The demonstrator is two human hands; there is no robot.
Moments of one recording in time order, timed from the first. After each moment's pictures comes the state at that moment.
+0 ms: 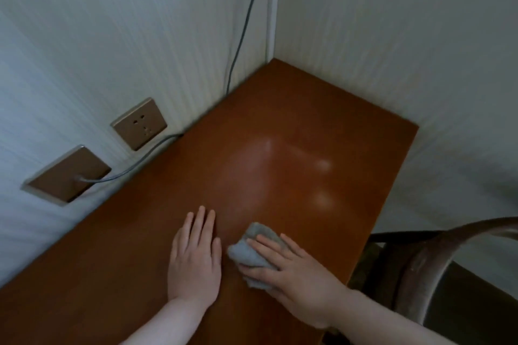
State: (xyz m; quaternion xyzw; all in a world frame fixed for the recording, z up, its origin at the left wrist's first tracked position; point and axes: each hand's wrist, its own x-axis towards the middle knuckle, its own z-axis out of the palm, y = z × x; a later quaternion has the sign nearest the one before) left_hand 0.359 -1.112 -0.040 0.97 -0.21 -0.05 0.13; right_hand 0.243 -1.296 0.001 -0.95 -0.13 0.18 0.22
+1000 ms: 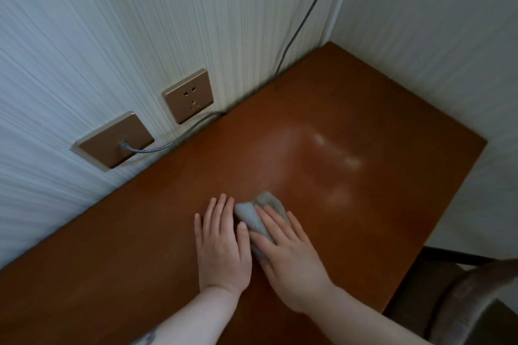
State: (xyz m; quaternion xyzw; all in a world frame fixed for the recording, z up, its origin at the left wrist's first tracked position) left_hand 0.364 -1.106 -0.042 0.96 -0.13 -0.01 0.25; right_hand 0.299 -1.237 -0.026 -0.99 -0.05 0.06 0.15
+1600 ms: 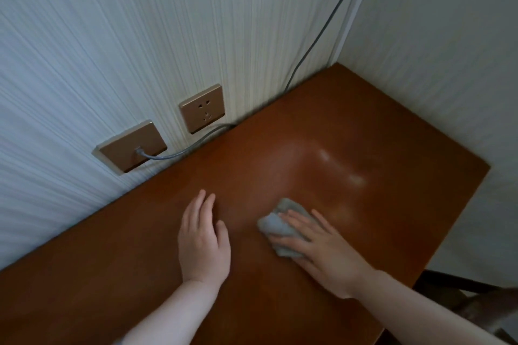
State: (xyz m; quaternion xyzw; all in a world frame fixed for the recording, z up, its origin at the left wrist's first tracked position) left_hand 0.394 -1.084 -0.031 0.96 -0.06 0.01 0.28; right_hand 0.310 -1.318 -0.014 -0.97 -0.15 0.13 0.16
